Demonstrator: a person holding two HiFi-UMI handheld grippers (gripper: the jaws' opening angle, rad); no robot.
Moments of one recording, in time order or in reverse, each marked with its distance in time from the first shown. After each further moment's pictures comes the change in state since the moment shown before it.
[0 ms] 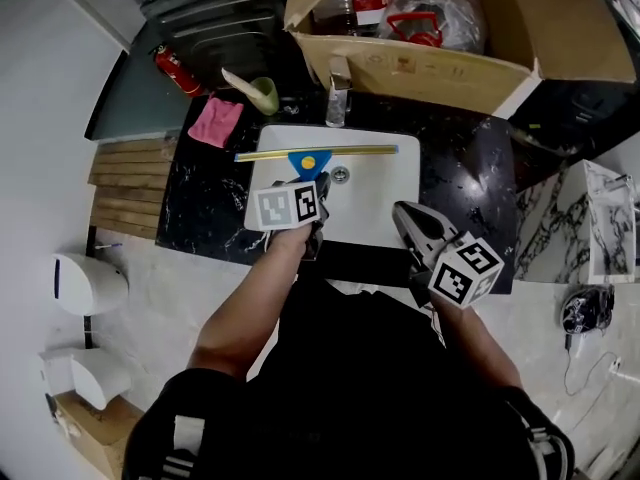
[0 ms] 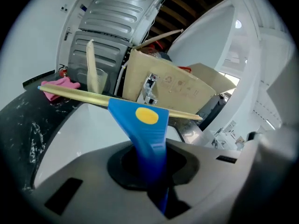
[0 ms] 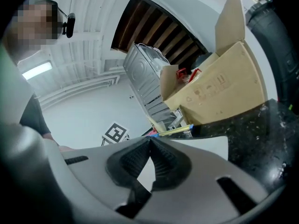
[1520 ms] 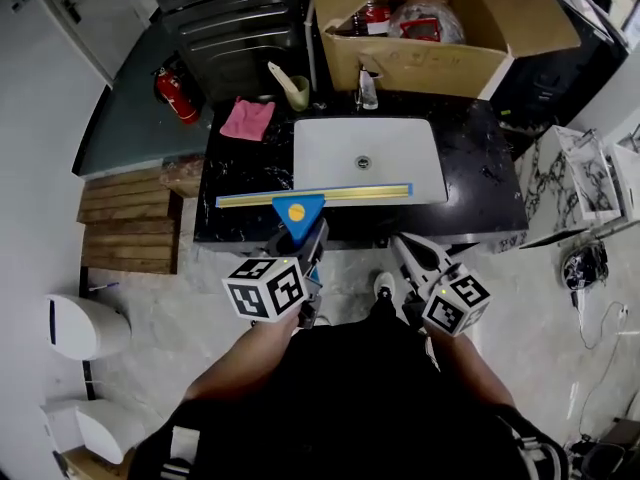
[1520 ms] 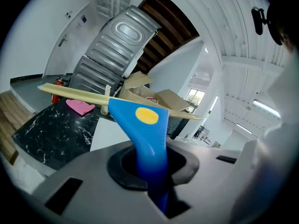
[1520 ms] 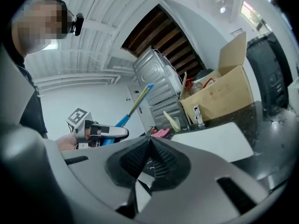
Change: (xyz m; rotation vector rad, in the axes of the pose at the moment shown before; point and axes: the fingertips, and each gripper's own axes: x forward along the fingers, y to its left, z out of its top) left arm -0.285 0.024 -0.030 0.040 -0.206 -0.313; right arm 0.004 0.205 -0.102 -0.082 -0.111 -0.174
